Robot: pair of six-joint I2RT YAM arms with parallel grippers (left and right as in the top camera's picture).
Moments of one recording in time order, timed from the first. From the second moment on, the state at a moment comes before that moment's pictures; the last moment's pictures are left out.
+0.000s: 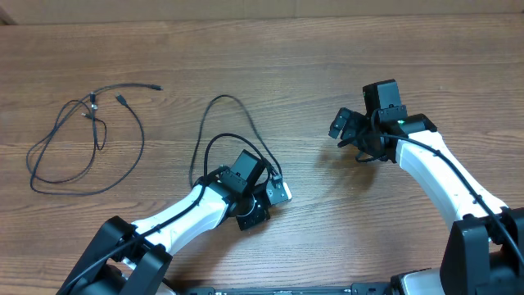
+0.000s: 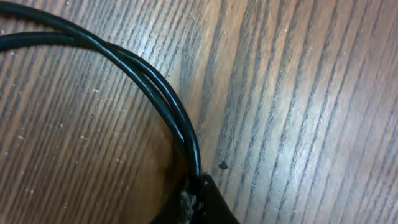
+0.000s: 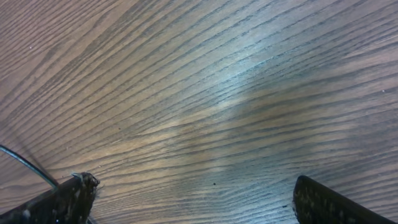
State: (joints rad) left arm -0.63 1.58 0.70 -0.41 0.26 0.53; right arm 0.19 1.60 1.06 -0.61 -0.06 0.62
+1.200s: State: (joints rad) left arm 0.00 1.44 1.04 -0.31 -0.47 -0.06; right arm 0.19 1.60 1.06 -0.61 -0.06 0.62
